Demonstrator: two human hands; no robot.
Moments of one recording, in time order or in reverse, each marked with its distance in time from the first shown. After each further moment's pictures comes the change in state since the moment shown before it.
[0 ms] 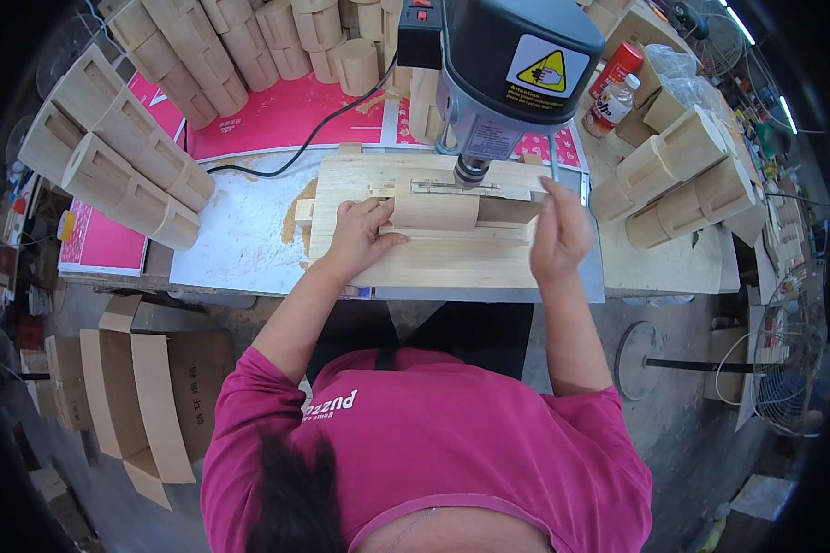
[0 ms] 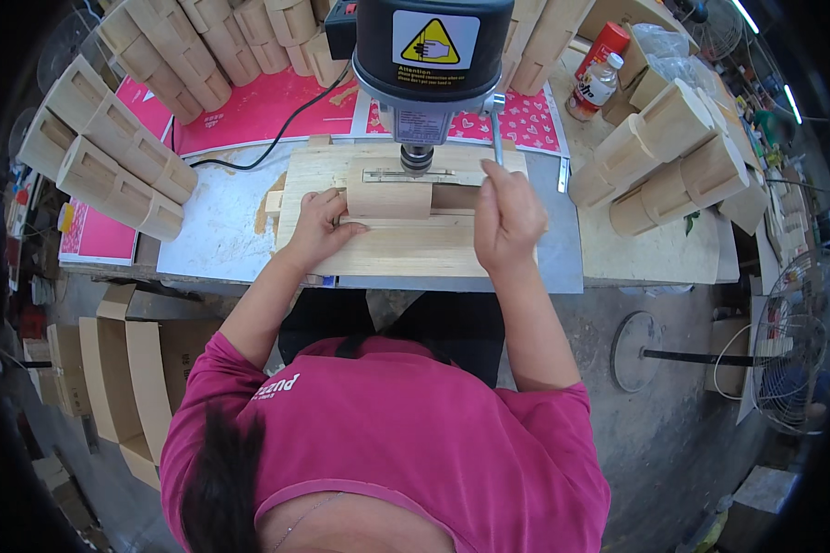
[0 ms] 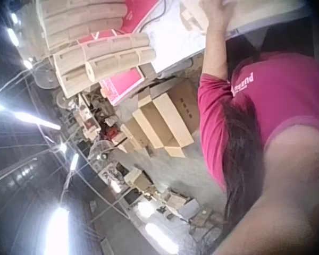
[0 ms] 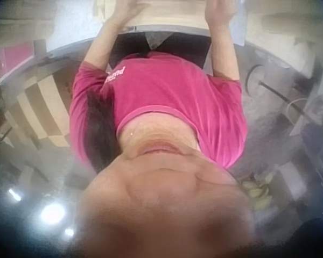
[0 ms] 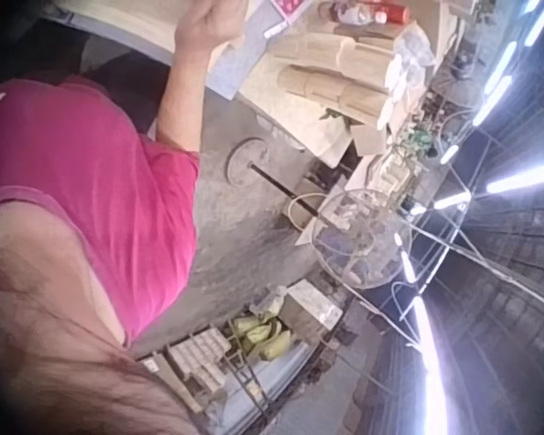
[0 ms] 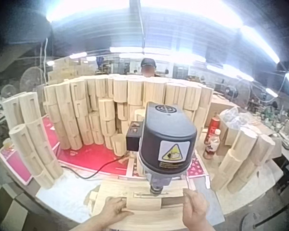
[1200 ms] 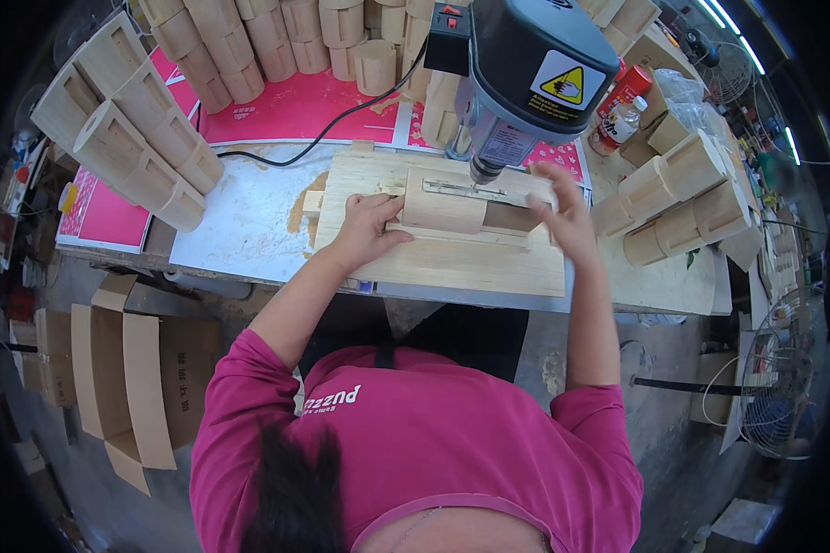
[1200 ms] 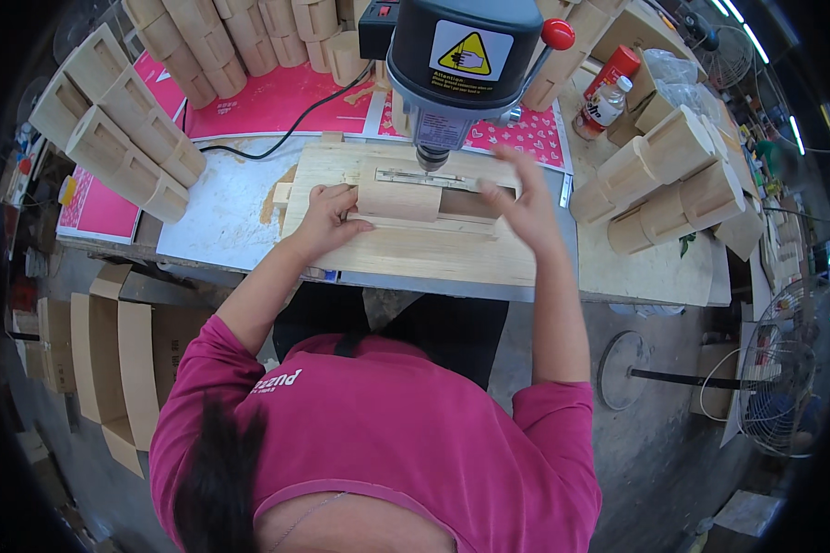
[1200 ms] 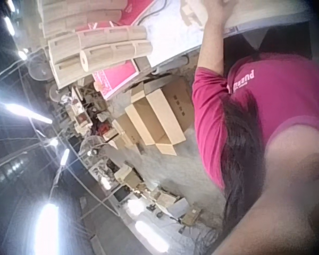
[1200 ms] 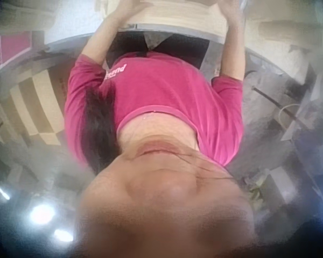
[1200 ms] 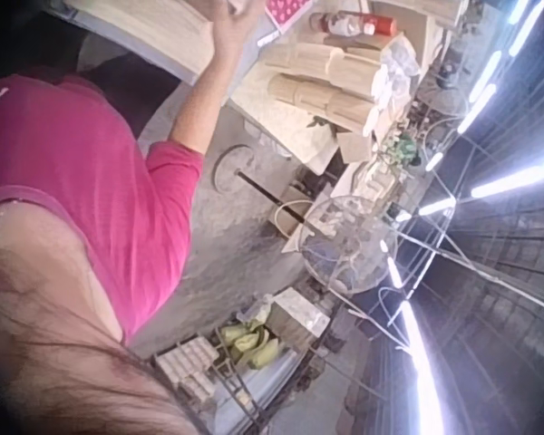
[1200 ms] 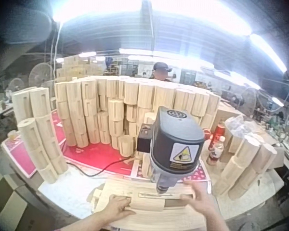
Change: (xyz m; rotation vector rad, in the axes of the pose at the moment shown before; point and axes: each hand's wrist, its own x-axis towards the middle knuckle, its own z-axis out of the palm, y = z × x) left_hand 0.001 -0.003 -0.001 -0.053 0.018 -0.007; right_hand 0.006 0.066 -0.006 0.241 -0.439 0.276
